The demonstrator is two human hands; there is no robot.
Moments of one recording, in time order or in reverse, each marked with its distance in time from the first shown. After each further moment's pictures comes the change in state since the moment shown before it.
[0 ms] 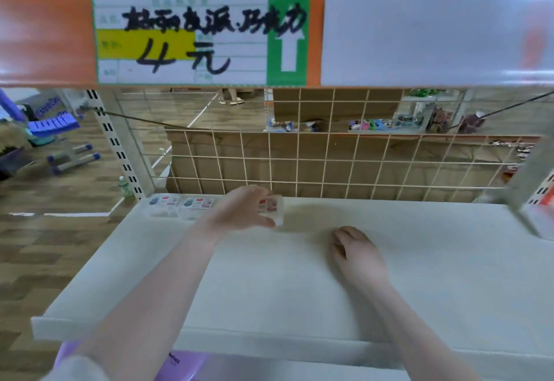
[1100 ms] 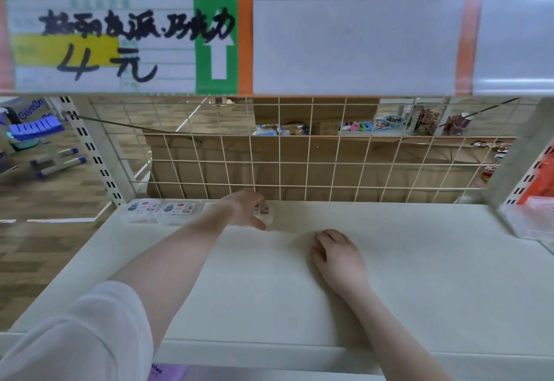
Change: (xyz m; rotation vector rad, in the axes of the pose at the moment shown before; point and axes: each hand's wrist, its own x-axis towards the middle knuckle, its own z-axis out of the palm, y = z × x) left_hand 0.062 0.005 0.028 0.194 -0.250 -0.055; right_hand 0.002 0.005 0.004 0.009 0.025 -0.017
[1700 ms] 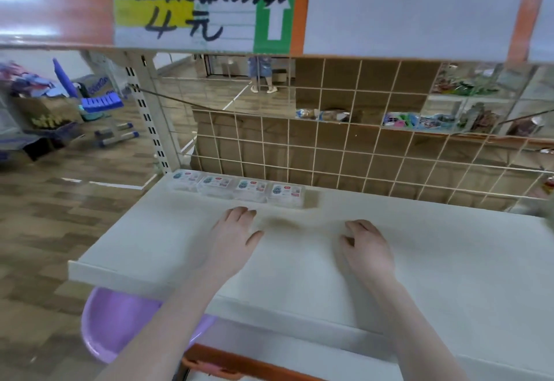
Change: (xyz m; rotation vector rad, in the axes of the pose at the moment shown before) left_hand -0.143 0.008 0.065 -0.118 0.496 -0.202; right_hand 0.000 -0.006 -0.010 0.088 -0.045 0.099
